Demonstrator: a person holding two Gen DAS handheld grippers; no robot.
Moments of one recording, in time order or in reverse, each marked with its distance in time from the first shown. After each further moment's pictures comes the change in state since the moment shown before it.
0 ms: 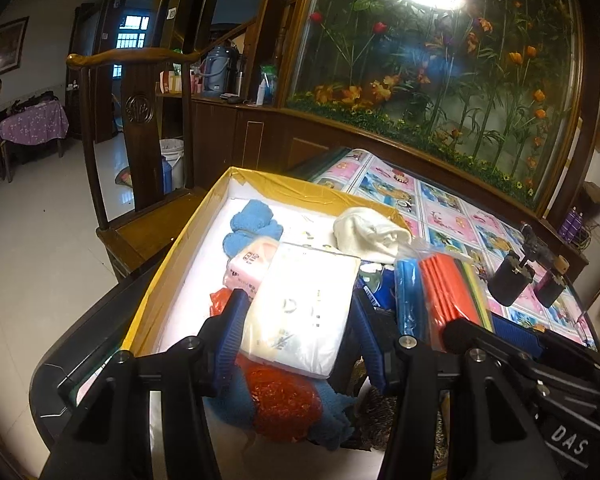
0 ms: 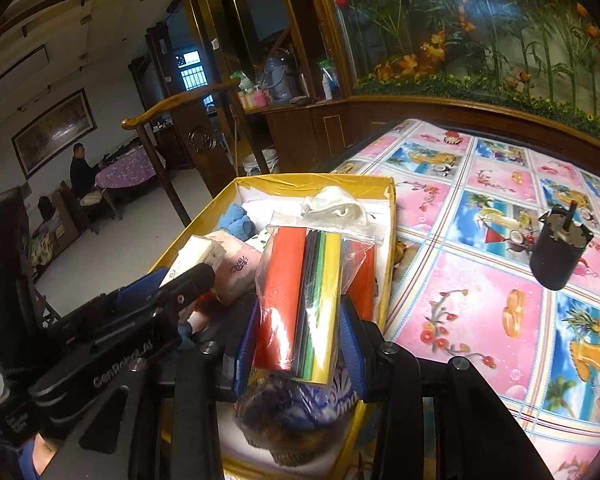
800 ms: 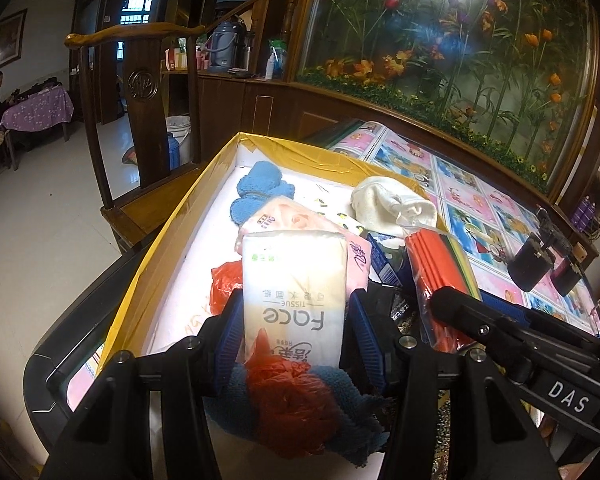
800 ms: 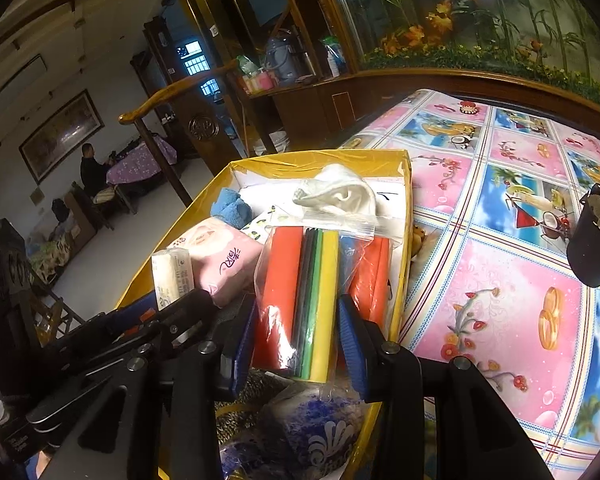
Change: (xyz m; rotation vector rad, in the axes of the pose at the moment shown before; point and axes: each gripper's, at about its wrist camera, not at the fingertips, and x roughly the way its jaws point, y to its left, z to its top) left arm 0.019 0.006 -0.004 -0.007 0.097 0.041; right arm 0.035 -0.018 0.006 0.030 0.058 0.063
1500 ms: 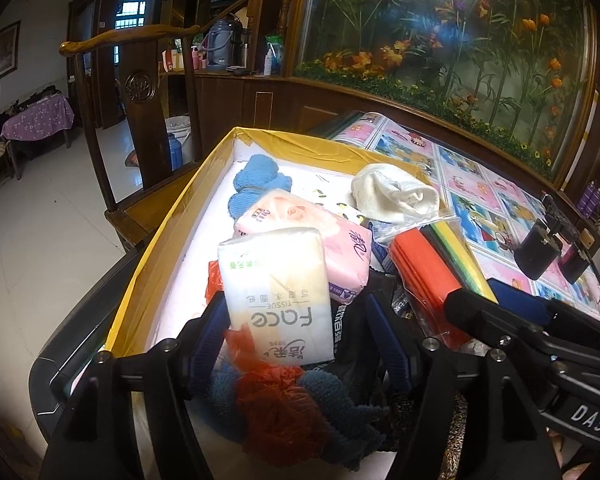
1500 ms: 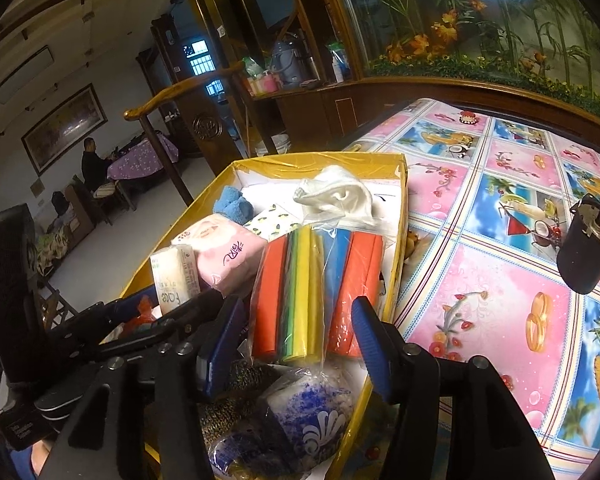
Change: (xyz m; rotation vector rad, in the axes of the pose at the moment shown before) left arm 0.002 -0.005 -0.003 0.041 0.017 0.029; right arm -0.015 -0.002 -0.005 -0.015 -0.022 0.004
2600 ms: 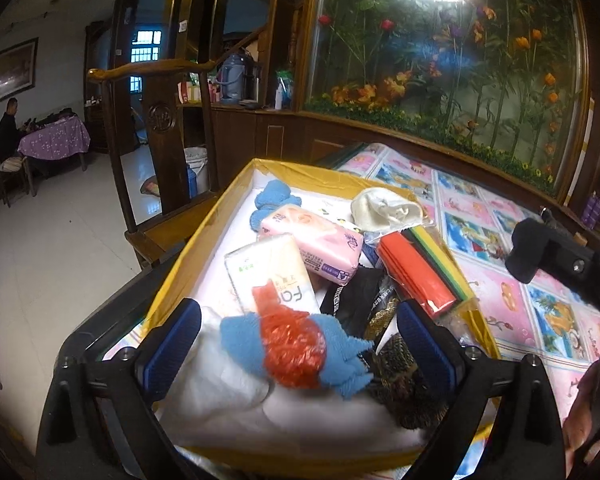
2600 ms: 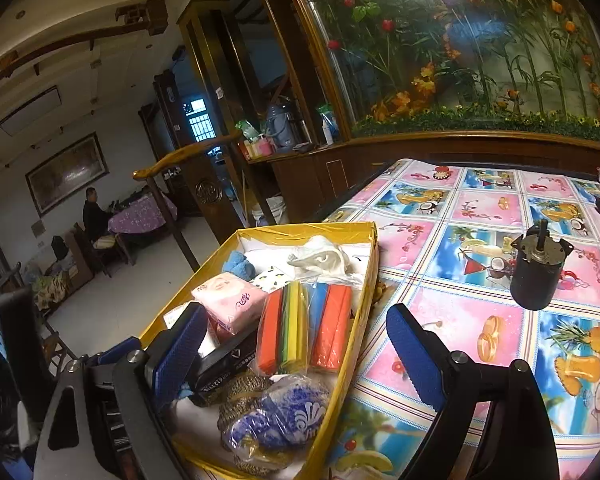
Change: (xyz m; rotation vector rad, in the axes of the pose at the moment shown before) left arm -0.055 -0.001 -0.025 -0.003 -0.145 0.037; right arm -0.073 -0.001 -0.013 -0.007 -0.234 -0.034
